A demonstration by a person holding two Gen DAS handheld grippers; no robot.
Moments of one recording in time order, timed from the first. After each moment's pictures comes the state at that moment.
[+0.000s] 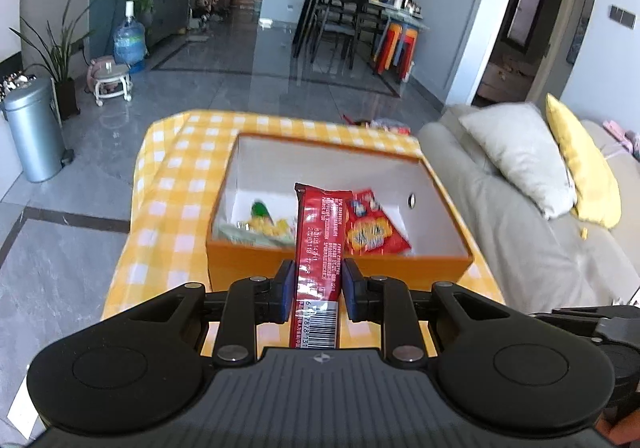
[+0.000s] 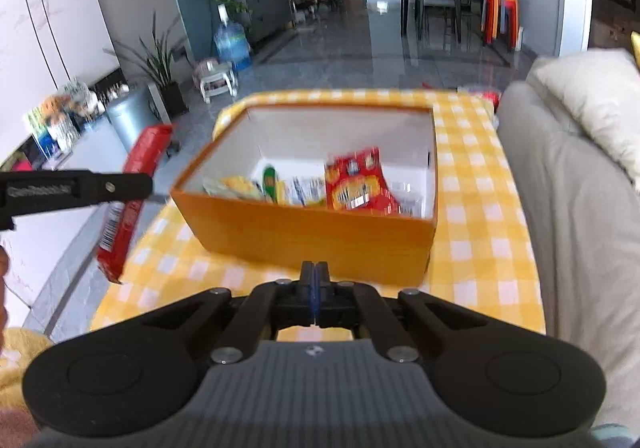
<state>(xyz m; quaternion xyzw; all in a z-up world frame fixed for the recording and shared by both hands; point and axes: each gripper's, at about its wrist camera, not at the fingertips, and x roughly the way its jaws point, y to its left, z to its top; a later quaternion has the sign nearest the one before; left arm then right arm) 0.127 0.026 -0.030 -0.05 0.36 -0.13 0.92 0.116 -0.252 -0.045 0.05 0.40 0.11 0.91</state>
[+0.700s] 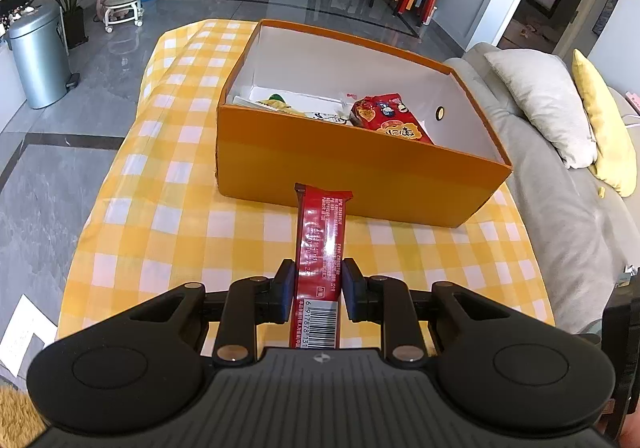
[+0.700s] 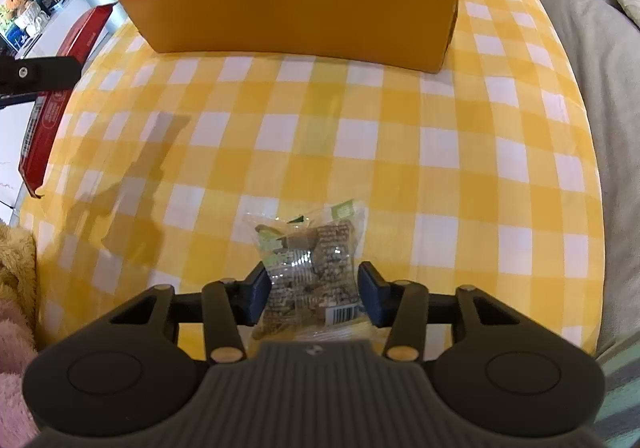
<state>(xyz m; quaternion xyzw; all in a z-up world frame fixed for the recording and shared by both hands) 0.112 0.037 -0.086 -0.07 0.45 -0.11 0.88 0.103 -0.244 -0.170 0.02 0.58 0.11 0.81</state>
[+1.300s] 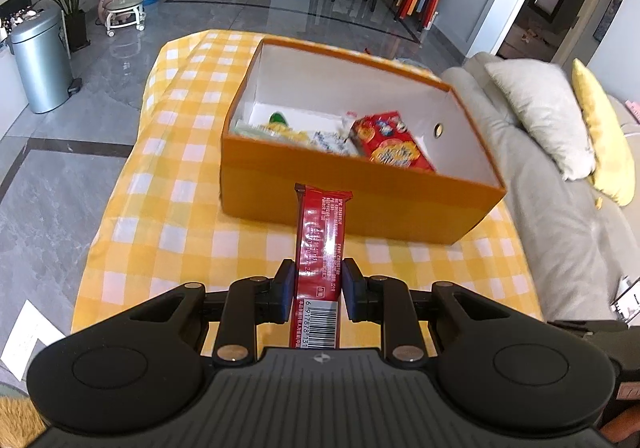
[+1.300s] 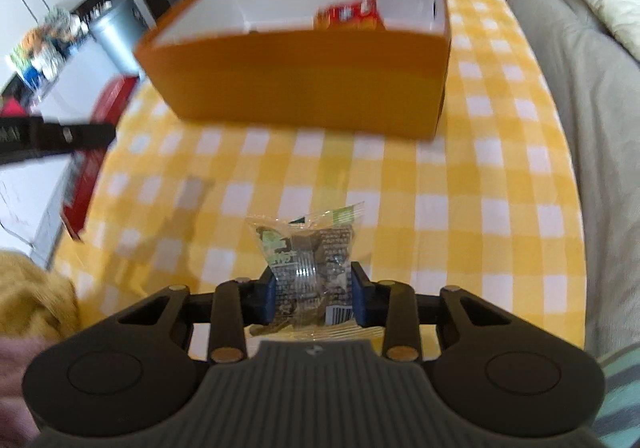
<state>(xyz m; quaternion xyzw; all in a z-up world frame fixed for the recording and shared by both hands) 0.123 0.040 -0.062 -0.08 0.44 -0.11 0.89 0.110 -0.252 -0.116 0.06 0.52 0.12 0.84</state>
